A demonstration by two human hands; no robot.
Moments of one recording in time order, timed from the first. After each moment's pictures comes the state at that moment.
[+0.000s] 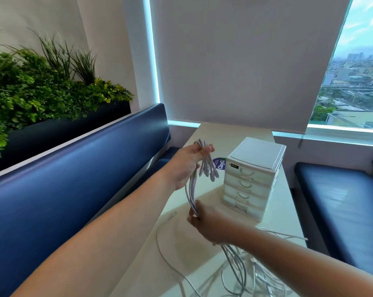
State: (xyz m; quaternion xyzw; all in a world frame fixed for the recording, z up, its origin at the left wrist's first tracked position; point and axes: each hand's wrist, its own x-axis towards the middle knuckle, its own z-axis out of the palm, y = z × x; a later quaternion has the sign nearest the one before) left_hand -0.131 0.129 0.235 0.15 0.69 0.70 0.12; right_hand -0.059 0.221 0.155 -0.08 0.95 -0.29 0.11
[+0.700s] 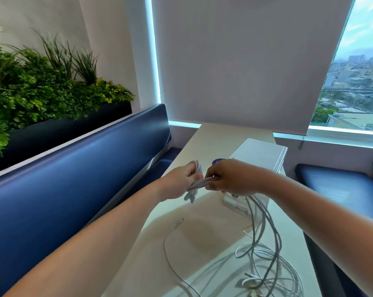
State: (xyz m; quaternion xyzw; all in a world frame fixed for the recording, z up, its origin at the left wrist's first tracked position) left_hand -0.138 0.095 0.202 0.23 0.87 0.41 0.13; right_hand -0.077 0.258 0.262 -0.17 0.98 -0.11 0.06
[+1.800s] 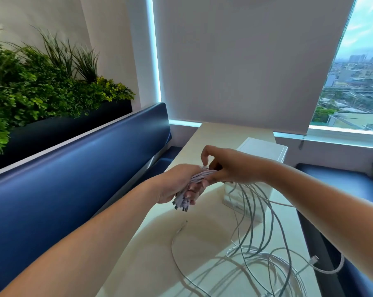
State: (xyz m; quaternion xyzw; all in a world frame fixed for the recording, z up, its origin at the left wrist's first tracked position) left_hand -0.105 0.092 0.232 0.17 0.74 0.57 0.30; right_hand -0.094 0.271 0.265 -0.27 0.93 -0.25 0.06
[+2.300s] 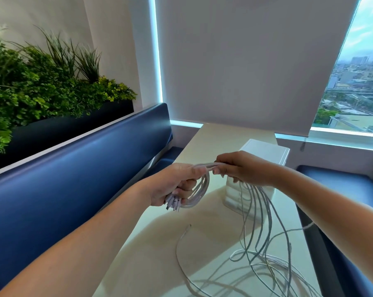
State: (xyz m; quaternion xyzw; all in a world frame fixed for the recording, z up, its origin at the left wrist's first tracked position) left_hand -0.101 0.072 0.234 0.20 0.69 0.63 0.30; right_hand -0.097 0.290 0.259 -0.22 0.94 -0.25 0.02
